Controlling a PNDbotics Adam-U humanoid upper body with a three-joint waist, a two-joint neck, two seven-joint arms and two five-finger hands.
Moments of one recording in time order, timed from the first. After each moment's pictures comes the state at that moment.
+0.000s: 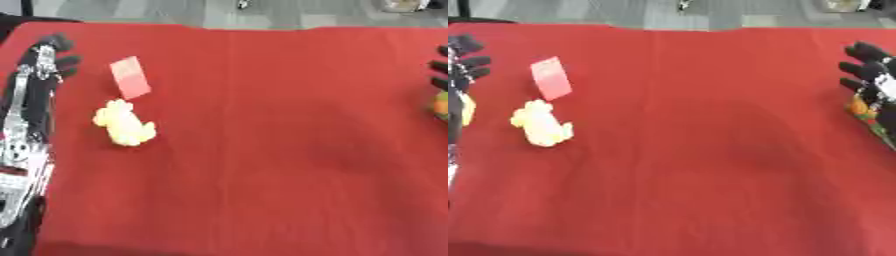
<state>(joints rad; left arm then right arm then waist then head) -0.29 0.33 0.06 -1.81 0.07 0.13 0.21 -0.32 -0.44 -0.13 -1.76 -0.26 0.01 0.38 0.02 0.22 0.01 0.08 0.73</state>
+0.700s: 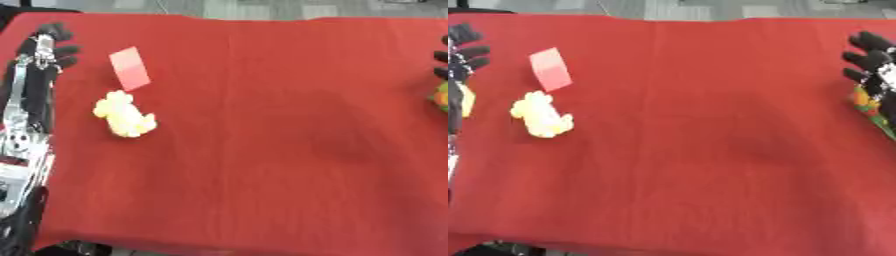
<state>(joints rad) -0.29 0.33 0.06 -1.81 0.07 0.13 0.21 -0.32 -0.44 -0.13 -1.76 -0.26 0.01 0.37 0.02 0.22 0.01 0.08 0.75</state>
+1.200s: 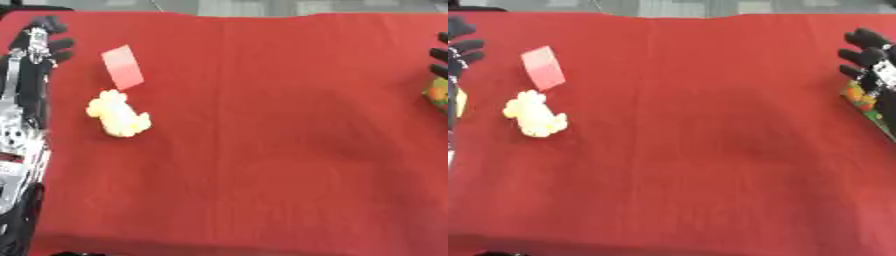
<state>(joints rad) -0.32 0.37 0.06 -1.81 0.07 0.13 0.21 -0.32 -0.44 -0.14 -1.76 -0.26 0.01 0.37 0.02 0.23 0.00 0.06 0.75</state>
